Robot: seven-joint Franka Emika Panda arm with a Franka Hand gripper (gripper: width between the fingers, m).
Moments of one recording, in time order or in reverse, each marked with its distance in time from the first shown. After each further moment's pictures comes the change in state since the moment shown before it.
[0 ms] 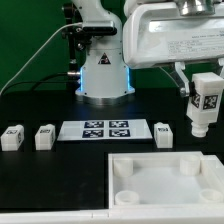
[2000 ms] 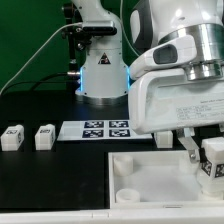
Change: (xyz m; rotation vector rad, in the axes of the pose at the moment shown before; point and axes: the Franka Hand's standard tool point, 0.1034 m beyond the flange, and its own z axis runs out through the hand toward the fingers) arm 0.011 0.008 0.090 -0.001 0.063 -0.030
